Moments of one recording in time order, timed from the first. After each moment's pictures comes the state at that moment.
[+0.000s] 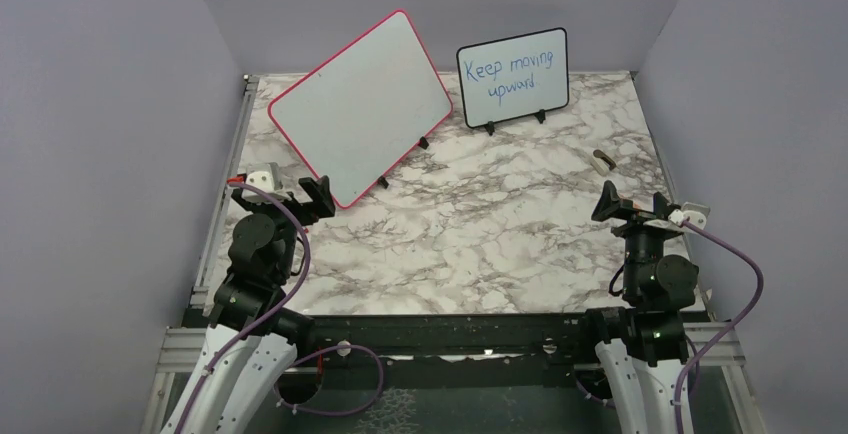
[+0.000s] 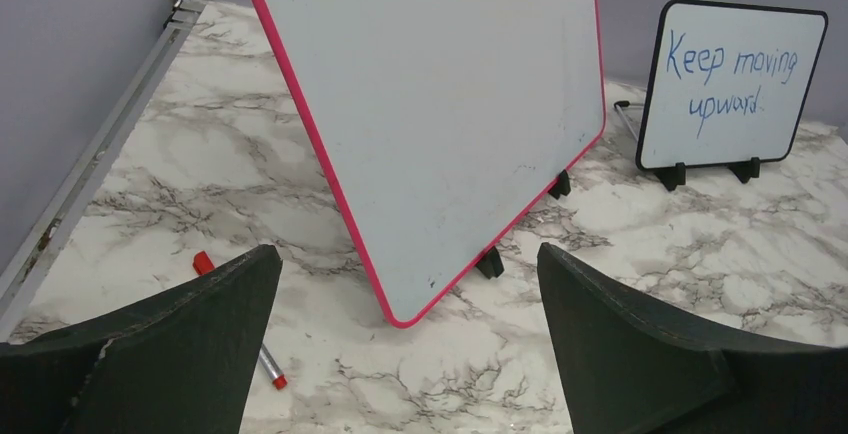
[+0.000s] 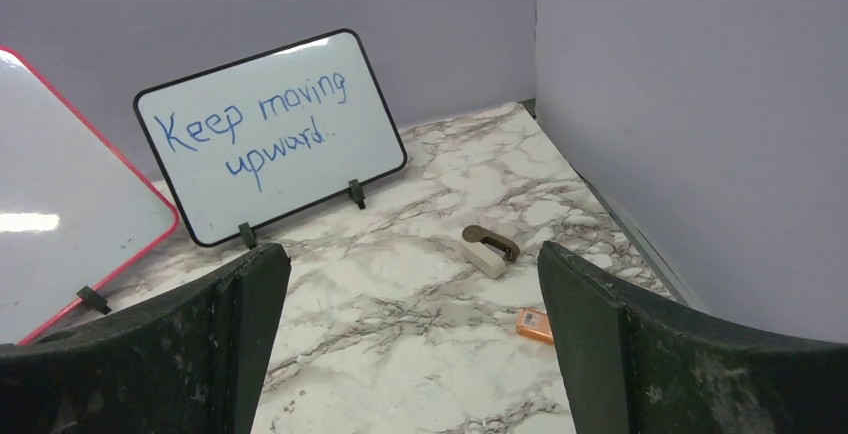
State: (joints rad) left arm -0.35 0.40 0.58 -0.23 -0.35 -0.25; right arm 0.05 0.10 0.42 -0.12 0.26 0.07
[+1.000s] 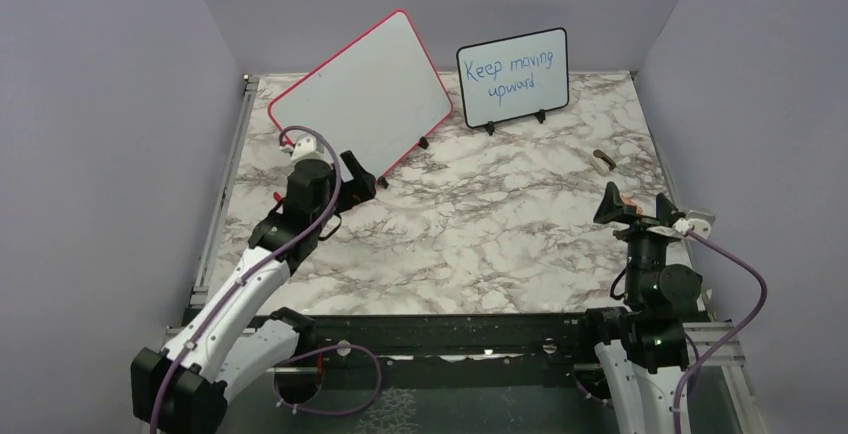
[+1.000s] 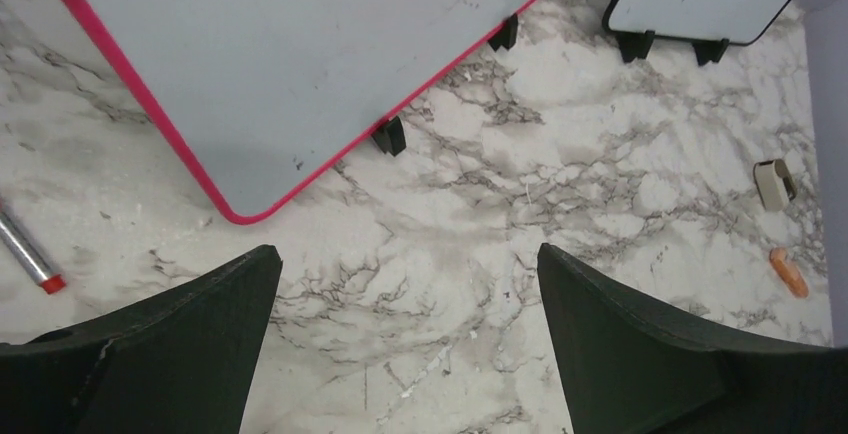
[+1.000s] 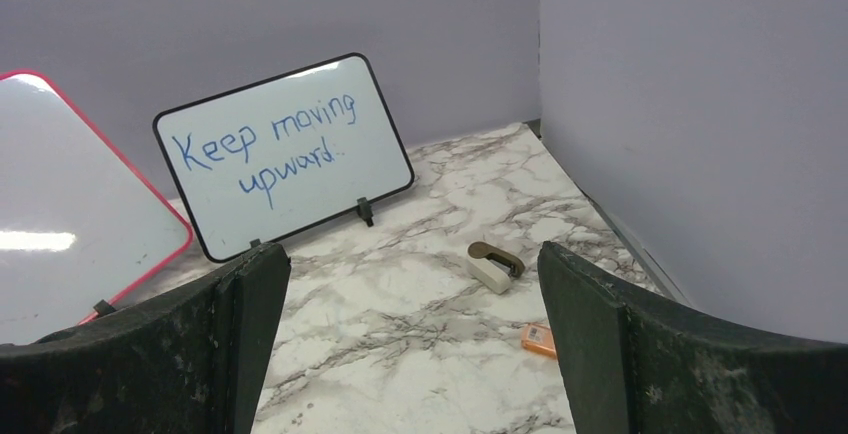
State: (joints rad) left arm -0.39 0.84 0.70 -0.29 -0.18 -0.63; right arm 0.05 0.06 0.42 -0.12 0.26 0.07
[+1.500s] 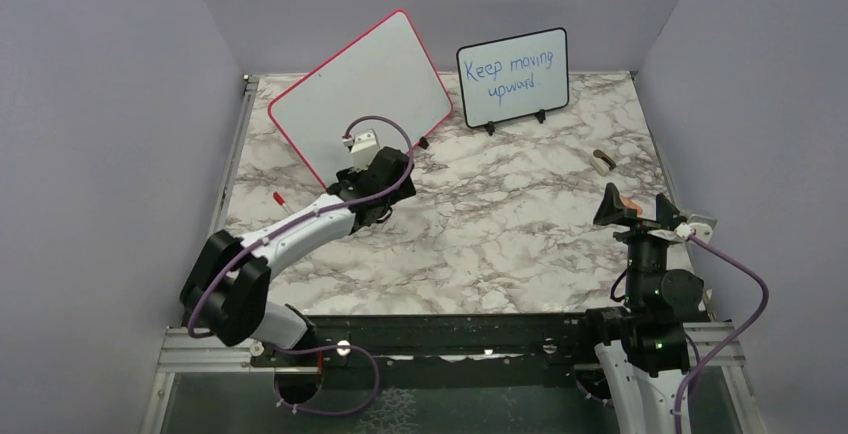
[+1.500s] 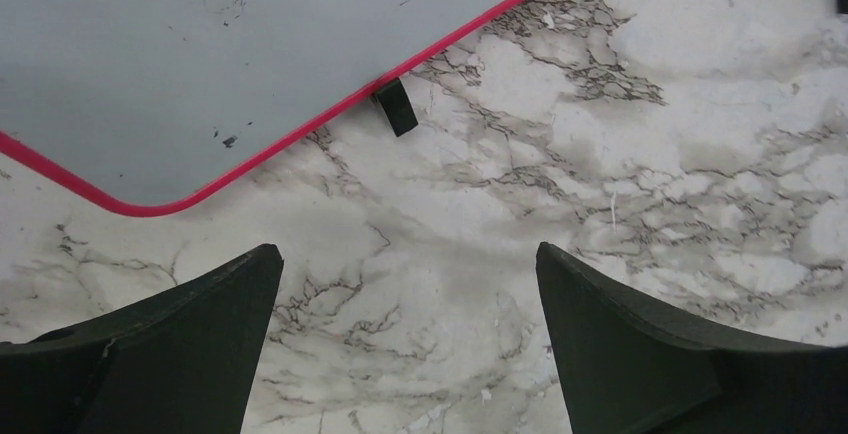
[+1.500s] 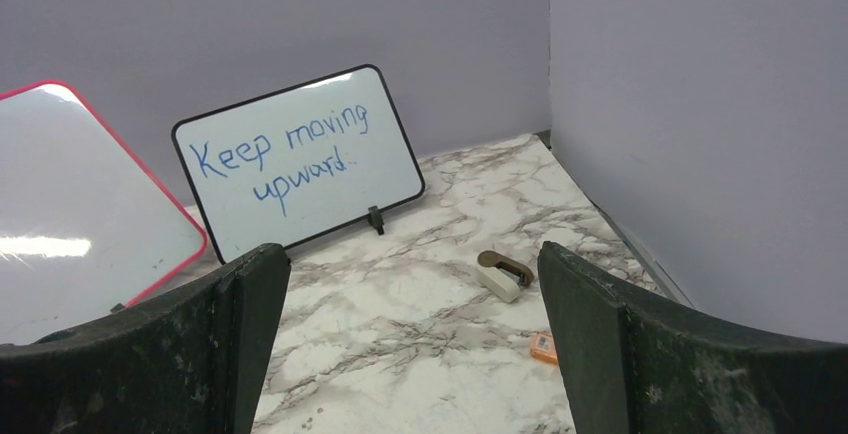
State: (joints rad) left arm -0.66 1.36 0.89 -0.33 -0.50 -0.81; right arm 0.07 0.03 0.42 -0.12 0.25 0.07
